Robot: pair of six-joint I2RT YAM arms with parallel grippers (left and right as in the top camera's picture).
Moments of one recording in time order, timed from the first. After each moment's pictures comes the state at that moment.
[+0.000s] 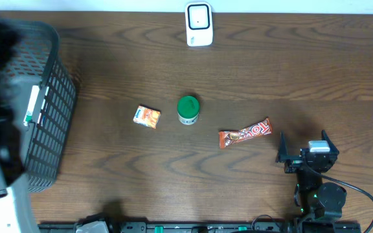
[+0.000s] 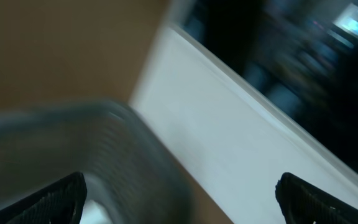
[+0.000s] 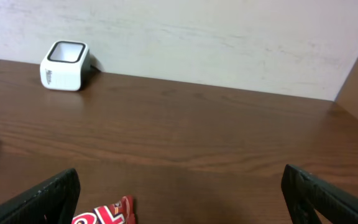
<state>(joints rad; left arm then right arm) 0.32 1.21 1.77 -0.79 -0.33 -0.53 -0.07 0.02 0.01 -0.07 -0.06 -0.12</state>
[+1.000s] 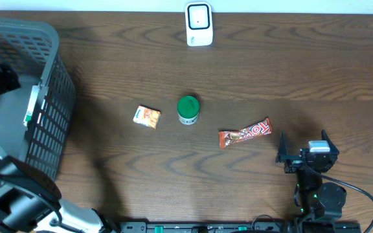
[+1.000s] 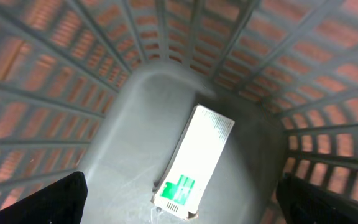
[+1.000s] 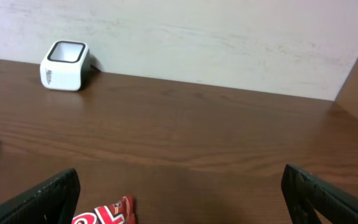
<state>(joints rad) 0.68 1.81 1.70 -0.92 0.21 0.27 -0.07 0.02 0.01 -0.07 -0.06 -0.12</state>
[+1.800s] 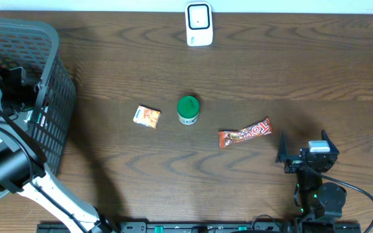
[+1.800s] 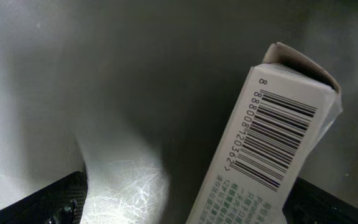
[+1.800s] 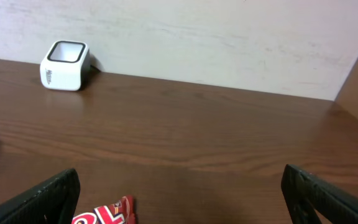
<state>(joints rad) 0.65 2.17 1.69 -0.89 0.18 0.38 -0.07 0.02 0.01 -0.07 -0.06 -0.12</state>
